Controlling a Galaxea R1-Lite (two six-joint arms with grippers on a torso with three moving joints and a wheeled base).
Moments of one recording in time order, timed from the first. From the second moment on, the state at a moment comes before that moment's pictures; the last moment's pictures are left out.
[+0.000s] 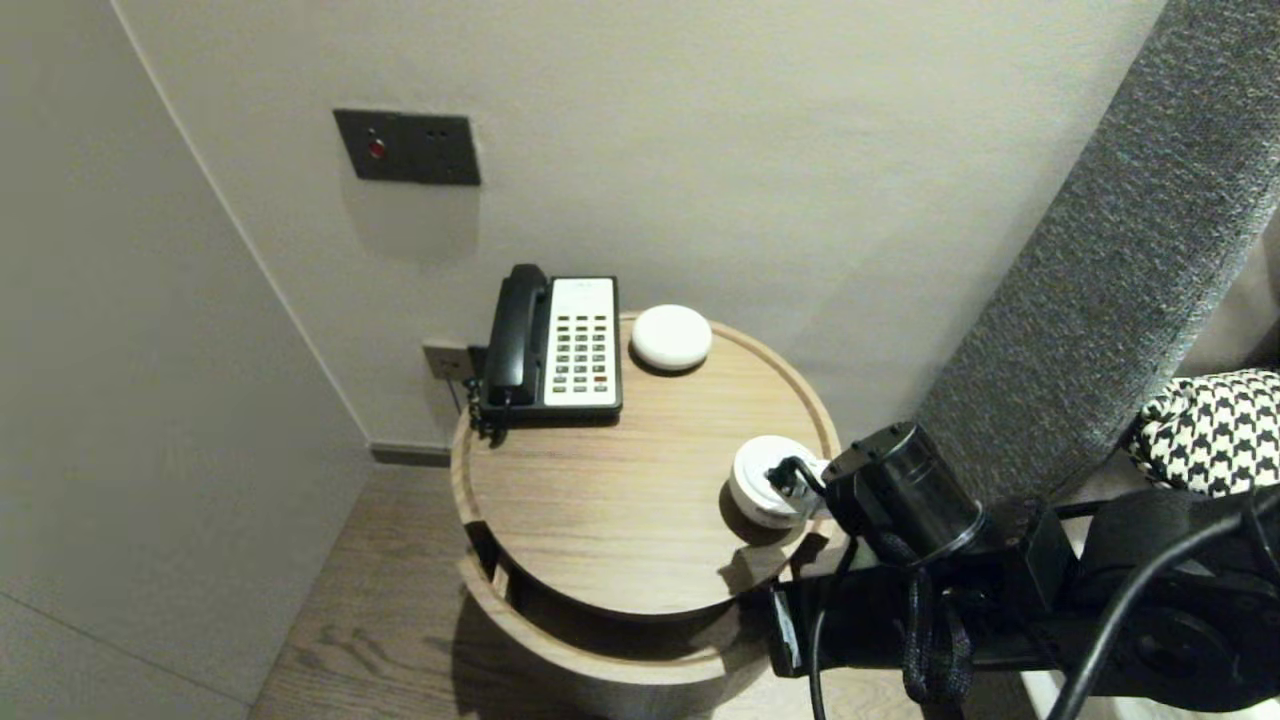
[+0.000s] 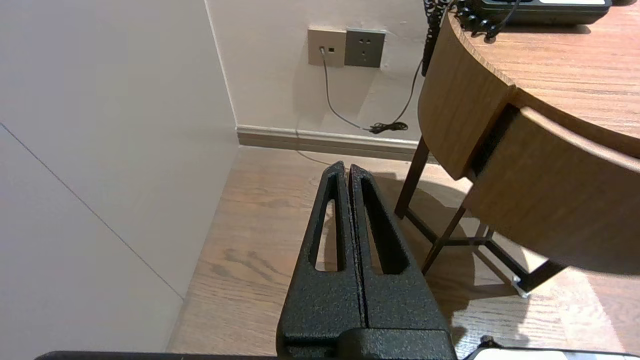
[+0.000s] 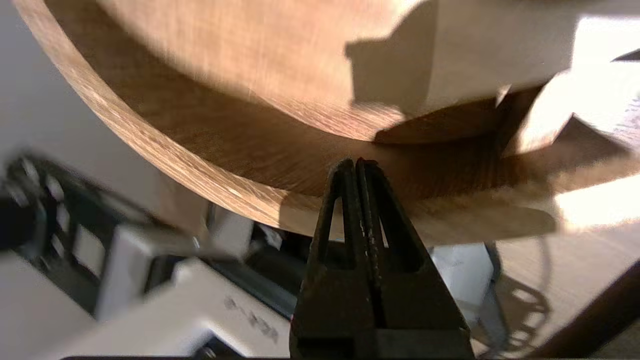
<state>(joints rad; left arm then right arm) 0.00 0.00 0.00 -0.01 0.01 -0.01 0.74 1.70 -0.84 -0.05 0.11 0.47</state>
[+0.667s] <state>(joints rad) 0.00 0.00 0.00 -0.01 0.01 -0.01 0.81 1.66 -0.70 -0.05 0.20 0.42</state>
